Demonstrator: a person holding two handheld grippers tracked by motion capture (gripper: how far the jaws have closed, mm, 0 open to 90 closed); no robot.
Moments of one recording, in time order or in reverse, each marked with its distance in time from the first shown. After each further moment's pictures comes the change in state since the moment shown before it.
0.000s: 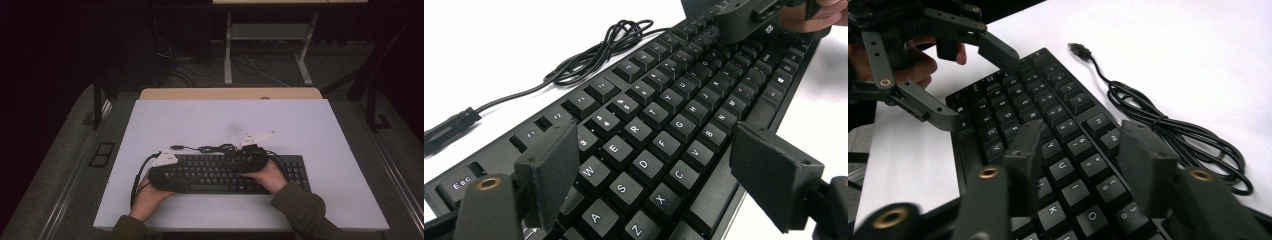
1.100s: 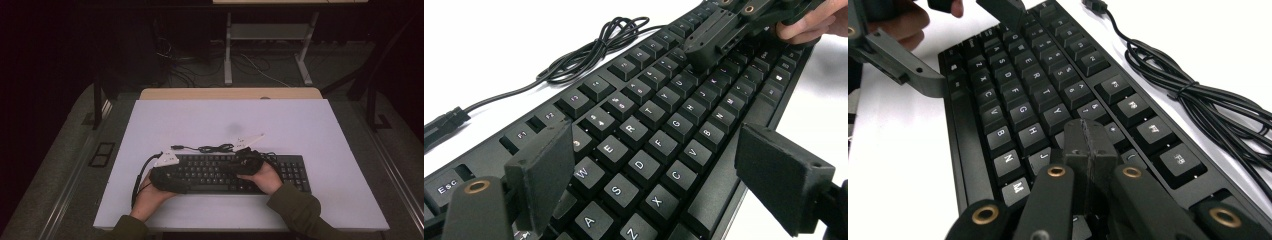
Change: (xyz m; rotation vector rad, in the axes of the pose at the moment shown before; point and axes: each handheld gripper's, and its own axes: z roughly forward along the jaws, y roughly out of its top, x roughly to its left) left arm -0.001 -0.001 0.004 0.002 -0.013 -0.001; right arm 0.001 -0.006 0.017 0.137 0.019 -0.033
